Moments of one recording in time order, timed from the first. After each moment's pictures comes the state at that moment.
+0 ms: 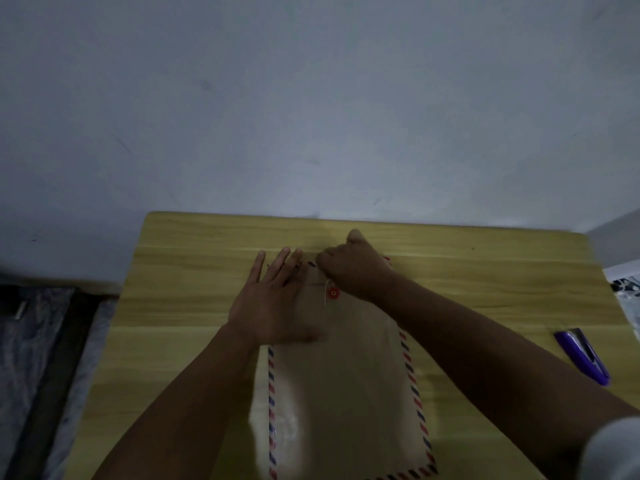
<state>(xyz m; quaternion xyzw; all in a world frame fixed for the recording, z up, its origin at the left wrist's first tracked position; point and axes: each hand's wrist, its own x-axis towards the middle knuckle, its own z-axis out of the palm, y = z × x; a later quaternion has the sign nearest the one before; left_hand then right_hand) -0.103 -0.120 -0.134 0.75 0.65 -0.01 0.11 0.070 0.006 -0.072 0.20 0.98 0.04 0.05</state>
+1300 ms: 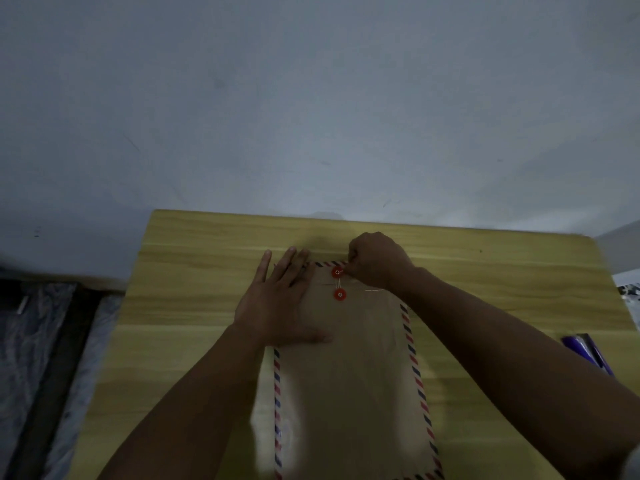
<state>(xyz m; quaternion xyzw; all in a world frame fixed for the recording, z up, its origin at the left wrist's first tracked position) -0.105 -0.117 -0.130 0.75 0.65 -0.02 0.12 0.074 0.028 -0.070 0.49 0.85 -0.16 0.09</state>
